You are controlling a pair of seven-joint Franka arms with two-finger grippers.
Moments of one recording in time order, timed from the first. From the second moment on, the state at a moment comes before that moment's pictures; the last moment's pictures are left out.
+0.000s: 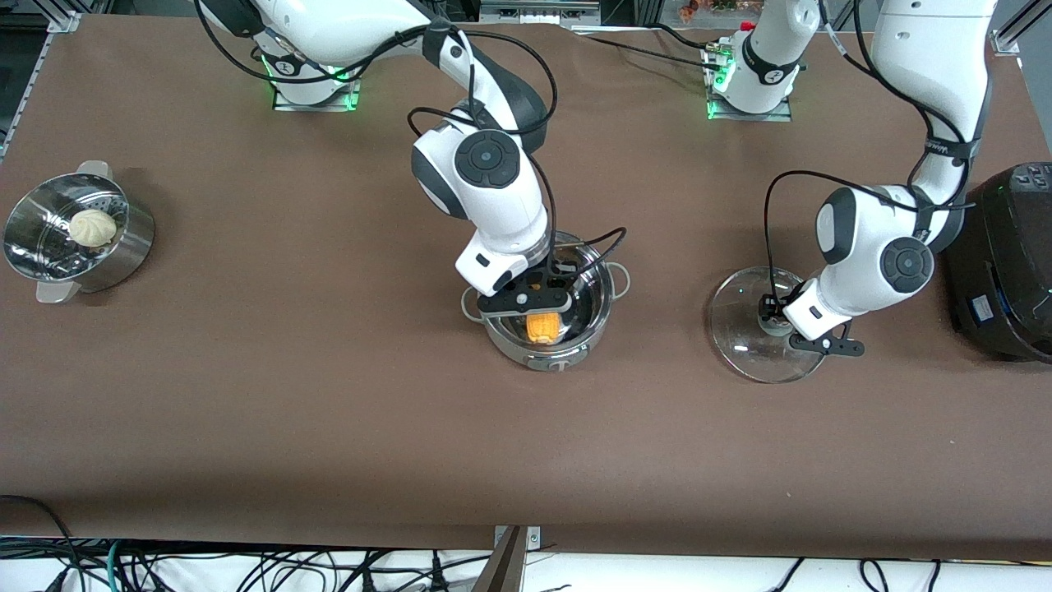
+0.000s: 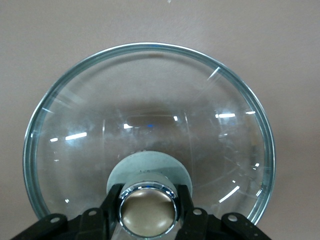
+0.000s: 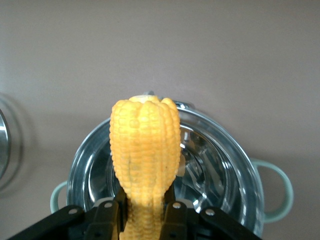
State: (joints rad) left arm -0.17 0.45 0.13 -1.99 -0.12 2.34 0.15; right arm 0.63 0.82 0.16 -1.03 -0.09 2.07 0.74
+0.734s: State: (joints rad) left arm -0.17 0.48 0.15 -2.00 -0.12 2.35 0.17; right arm 0.63 0.90 0.16 -1.03 -0.09 2.15 0.74
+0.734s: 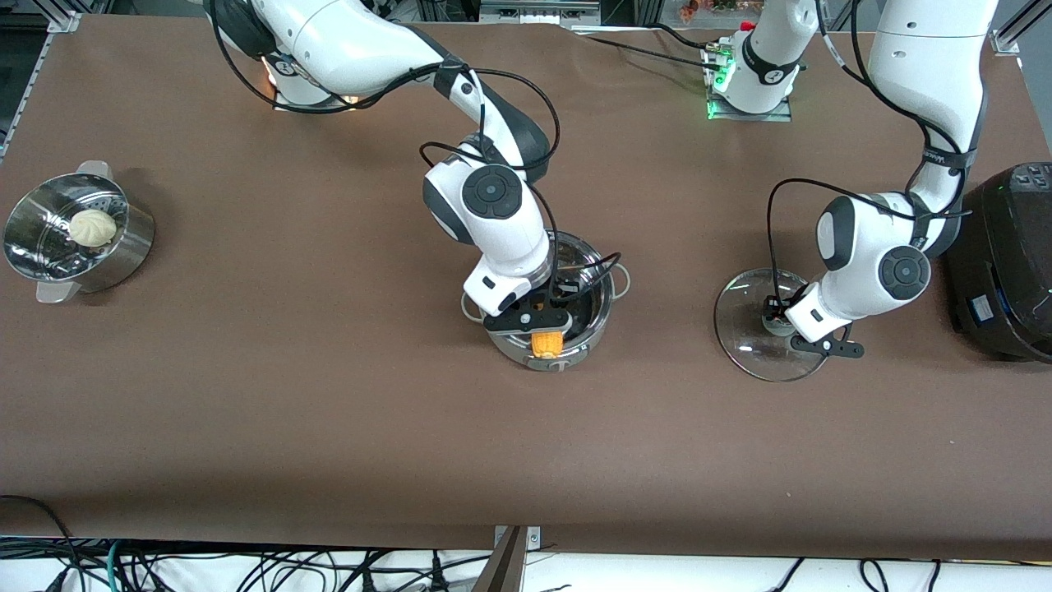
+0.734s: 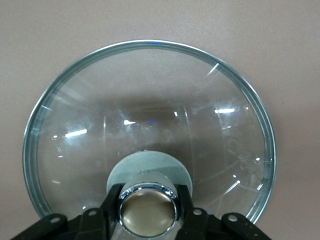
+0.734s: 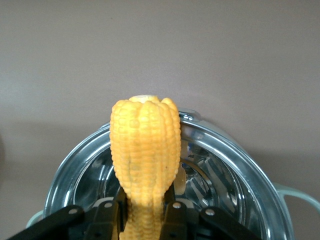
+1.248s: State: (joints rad) left arm -0.17 0.44 0.17 -2.03 -0.12 2.34 0.17; right arm 0.63 0.91 0.16 -1.03 -0.09 2.16 0.74
